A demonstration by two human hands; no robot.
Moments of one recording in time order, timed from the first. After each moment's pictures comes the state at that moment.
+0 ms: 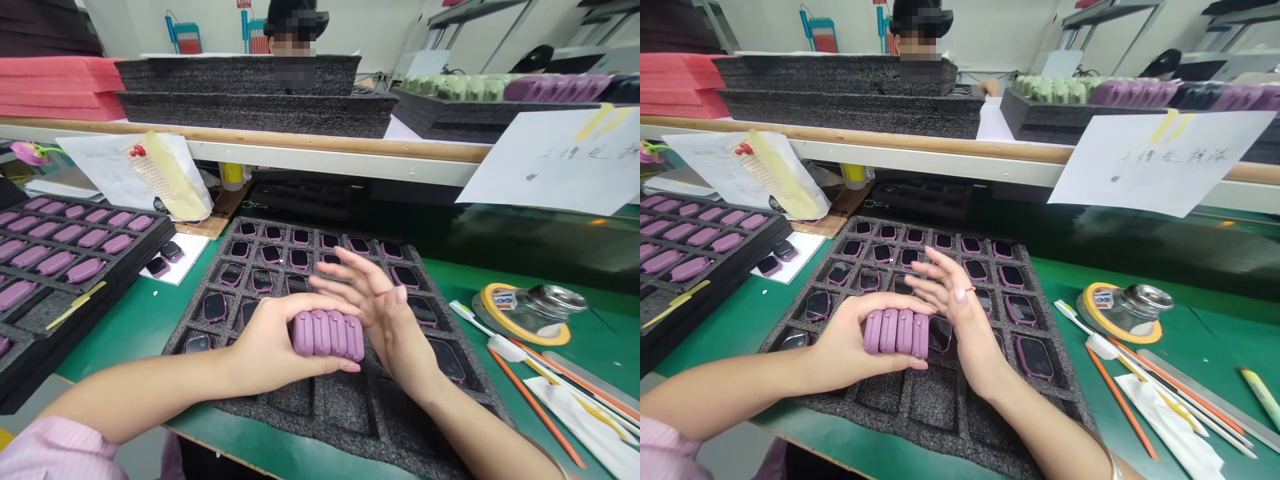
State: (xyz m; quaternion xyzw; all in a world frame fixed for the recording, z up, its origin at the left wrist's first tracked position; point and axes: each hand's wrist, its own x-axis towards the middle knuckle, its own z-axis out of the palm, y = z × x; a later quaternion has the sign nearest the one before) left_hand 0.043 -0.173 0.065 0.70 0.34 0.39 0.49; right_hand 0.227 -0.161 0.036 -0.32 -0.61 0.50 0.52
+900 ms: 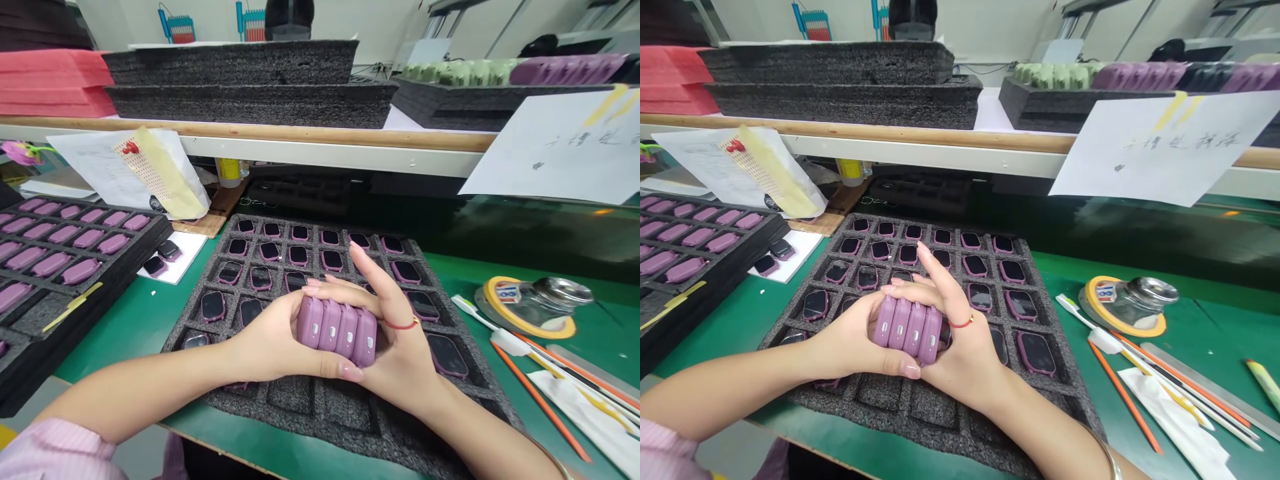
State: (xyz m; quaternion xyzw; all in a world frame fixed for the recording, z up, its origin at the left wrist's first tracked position) left_hand 0.047 -0.165 0.065 0.56 0.31 0.31 0.70; right_hand 0.219 -0.170 0.041 -0.30 -0.76 0.26 0.51
